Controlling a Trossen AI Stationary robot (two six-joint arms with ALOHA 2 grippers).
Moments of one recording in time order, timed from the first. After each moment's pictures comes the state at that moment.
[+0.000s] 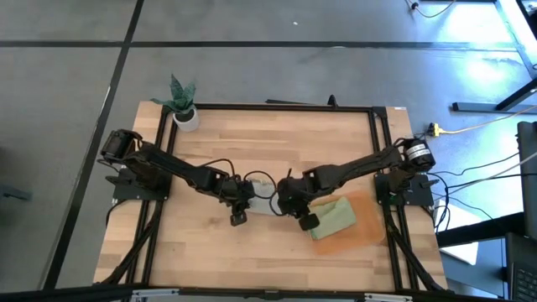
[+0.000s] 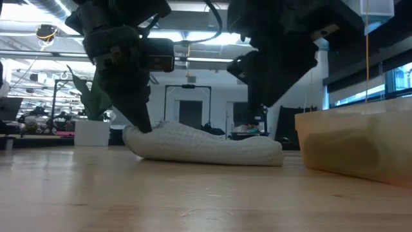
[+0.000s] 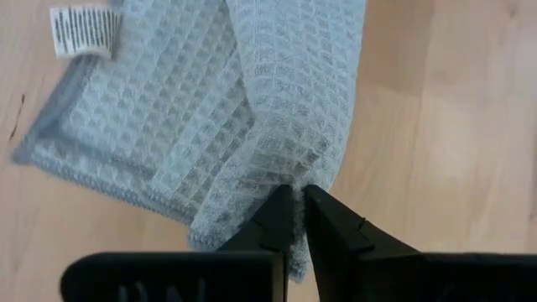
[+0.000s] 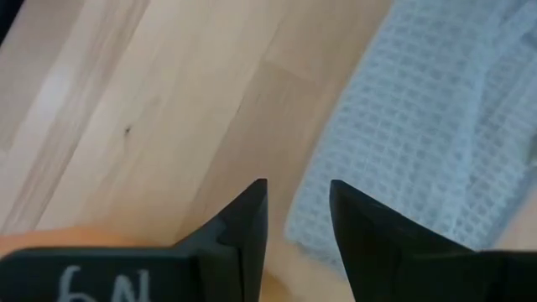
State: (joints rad) left arm -0.19 1.61 0.87 -0.27 -0.01 -0.48; right arm 0.19 1.79 1.25 -0.59 -0.17 -0.21
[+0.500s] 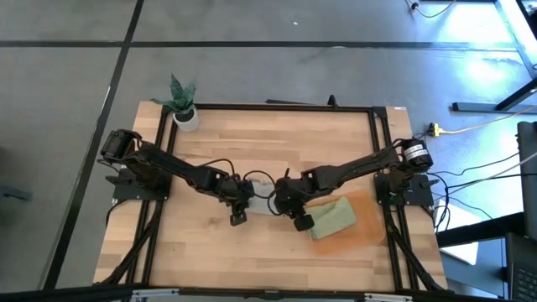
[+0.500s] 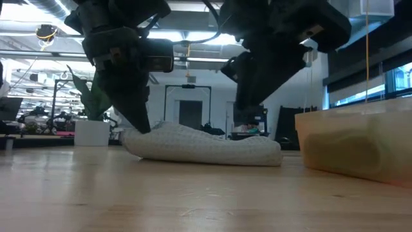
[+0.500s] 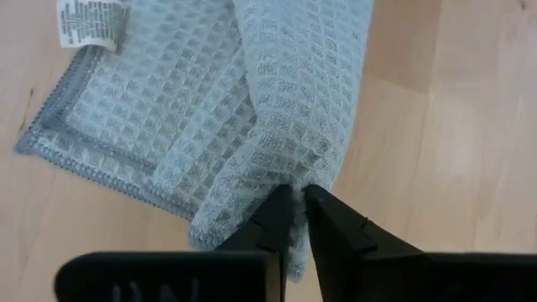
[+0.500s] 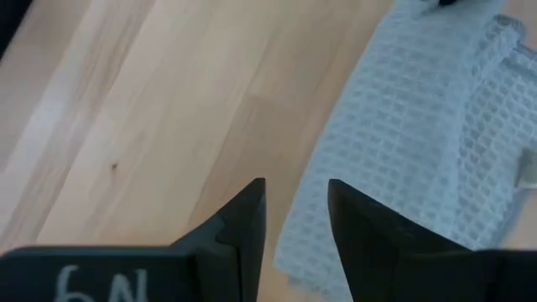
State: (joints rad) left arm -0.19 1.61 0.87 -0.29 -0.02 -0.49; right arm 0.19 1.81 1.25 -0.50 -0.16 -0.16
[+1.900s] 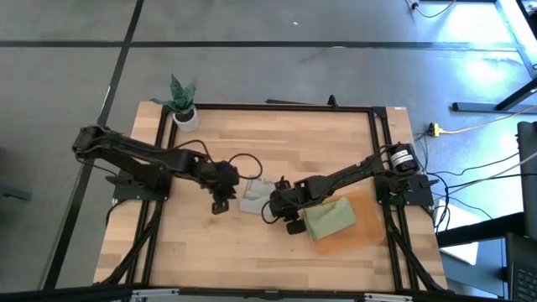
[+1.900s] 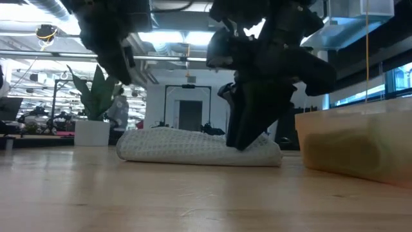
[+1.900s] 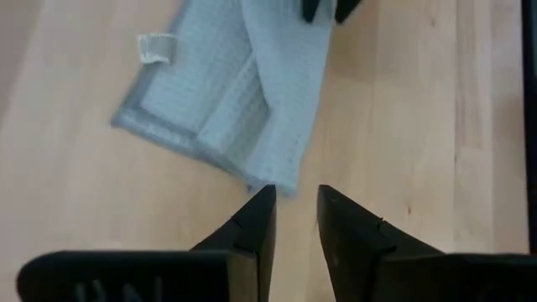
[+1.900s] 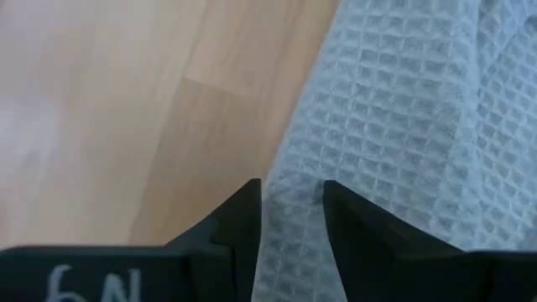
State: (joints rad) left arm -0.13 1.29 0.87 -0.55 0.06 -0.36; right arm 0.23 1.95 1.25 -0.42 0.00 -0.07
